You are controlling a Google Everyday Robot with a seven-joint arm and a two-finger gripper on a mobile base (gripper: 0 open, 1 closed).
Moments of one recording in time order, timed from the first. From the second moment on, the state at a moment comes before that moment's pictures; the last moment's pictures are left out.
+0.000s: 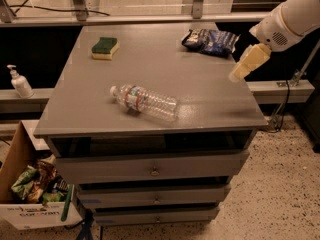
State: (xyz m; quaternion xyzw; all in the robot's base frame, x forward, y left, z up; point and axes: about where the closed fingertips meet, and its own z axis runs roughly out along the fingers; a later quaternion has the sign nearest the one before) arm 0.644 -0.232 0.916 -0.51 0.80 0.05 0.31
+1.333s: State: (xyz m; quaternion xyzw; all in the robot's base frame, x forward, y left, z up) arm 0.705 -0.208 0.890 -0.41 0.78 0.14 0.46
